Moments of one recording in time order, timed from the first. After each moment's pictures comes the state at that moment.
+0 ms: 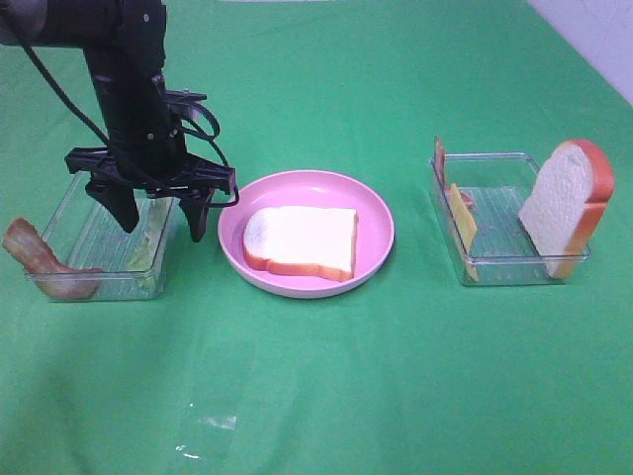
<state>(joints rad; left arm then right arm) -0.40 2.19 -1.70 -0.01 1.12 -0.24 -0.06 0.00 -0.46 0.07 1.10 -0.10</state>
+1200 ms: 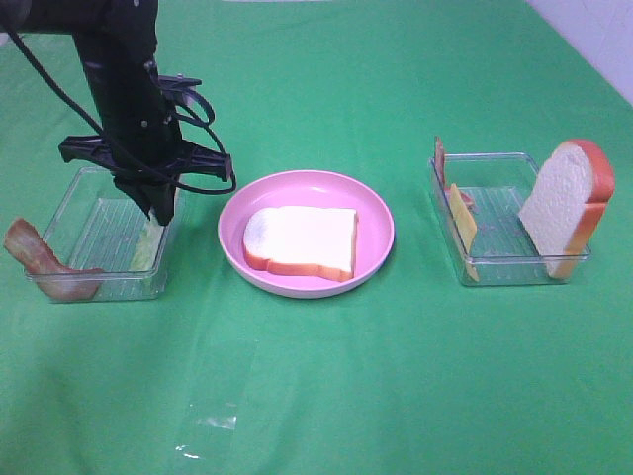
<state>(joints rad) -0.39 2.15 -1.70 -0.01 1.12 -0.25 -0.06 0.00 -0.46 0.07 1.10 -0.10</state>
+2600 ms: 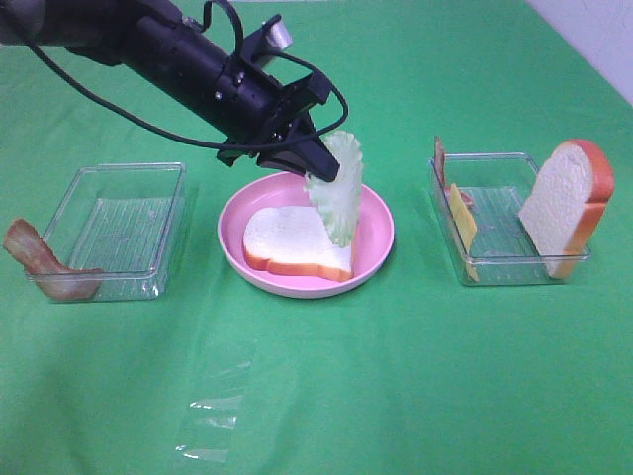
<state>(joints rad) -0.40 2.21 -1.70 -0.99 0.98 0.51 -0.06 0.00 -0.46 0.07 1.10 -0.10</state>
